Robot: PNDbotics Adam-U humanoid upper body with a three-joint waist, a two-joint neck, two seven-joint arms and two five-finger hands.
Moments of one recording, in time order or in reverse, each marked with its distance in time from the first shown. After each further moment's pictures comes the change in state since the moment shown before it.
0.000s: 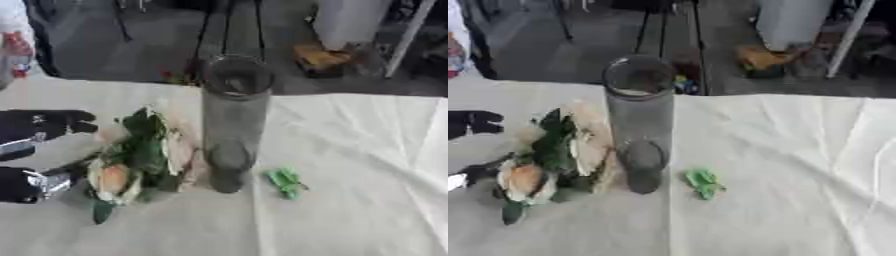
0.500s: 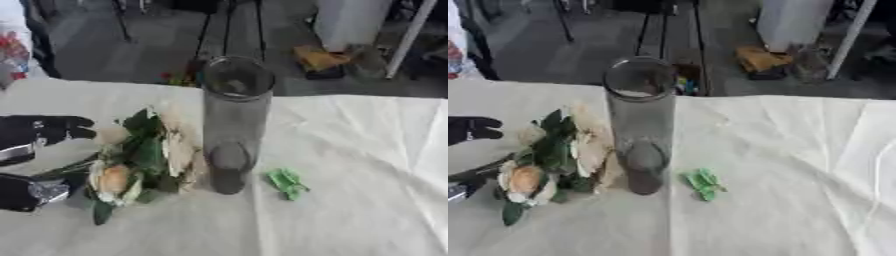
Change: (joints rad) left arm 0.016 0.000 0.000 0.000 -0.050 0.017 -0.034; right arm 0.000 0.004 0.000 0.000 0.000 0.005 0.006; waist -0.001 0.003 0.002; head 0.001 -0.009
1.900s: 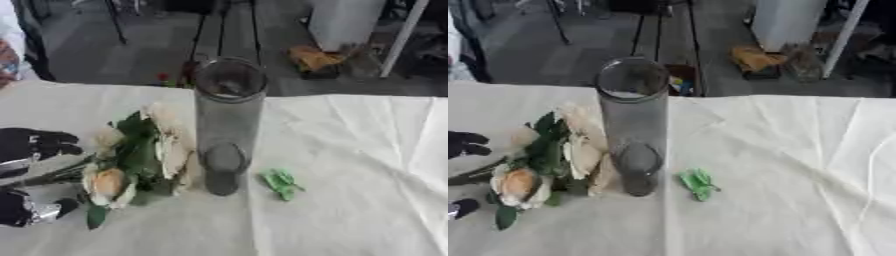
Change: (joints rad) left arm -0.016 0.232 -0.183 0.000 -0.009 0.176 0.073; right arm 0.001 -0.001 0.018 0.000 -0.010 0.017 0.035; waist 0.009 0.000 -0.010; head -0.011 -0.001
